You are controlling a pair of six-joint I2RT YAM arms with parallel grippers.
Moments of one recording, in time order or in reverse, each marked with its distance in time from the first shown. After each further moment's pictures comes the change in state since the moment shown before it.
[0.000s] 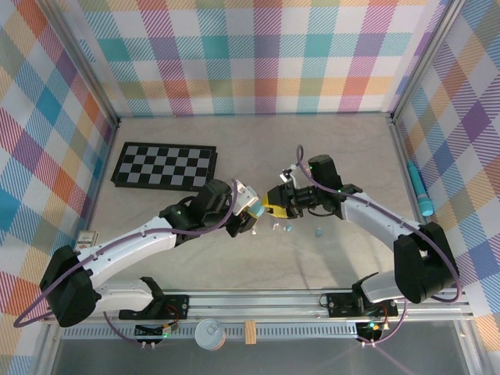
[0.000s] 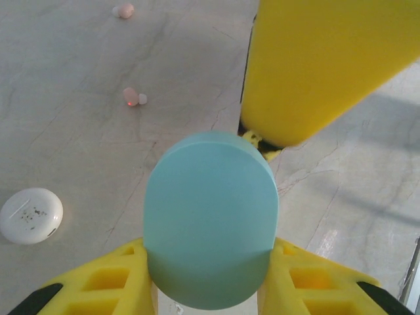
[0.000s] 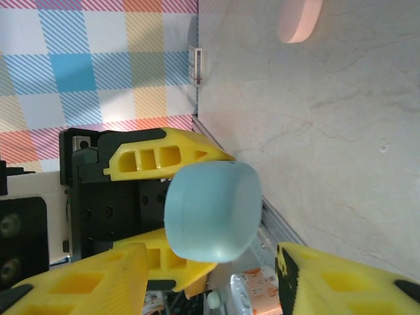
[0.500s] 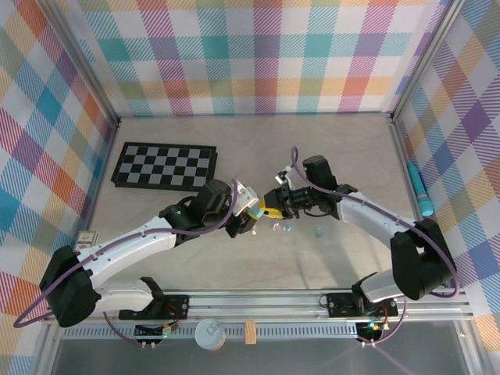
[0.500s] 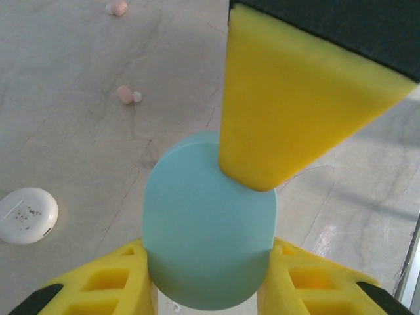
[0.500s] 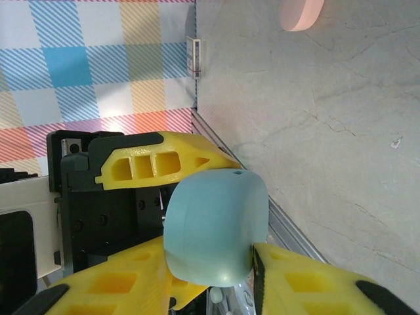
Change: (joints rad) left arm 0.000 -0.002 0.000 -0.009 0.015 0.011; right arm 0.035 0.027 0.005 0.019 0.011 0.030
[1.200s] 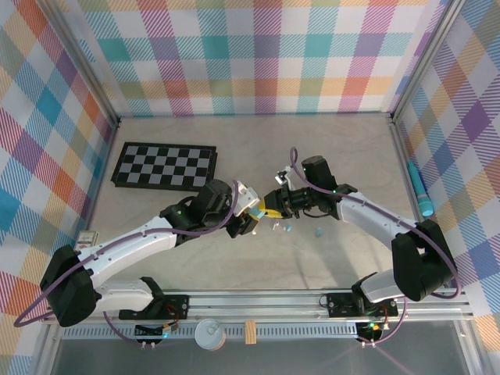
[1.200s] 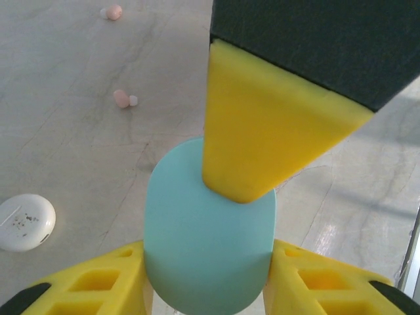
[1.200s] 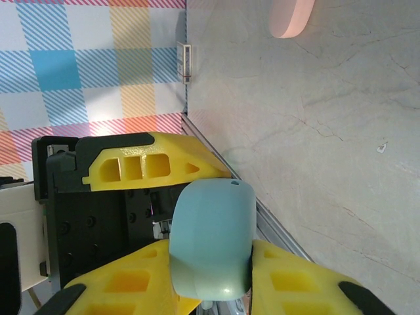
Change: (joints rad) left arm -0.001 0.004 0.000 0.011 0.007 0.012; right arm 0.008 -0.011 0.008 -0.035 0.046 -0.027
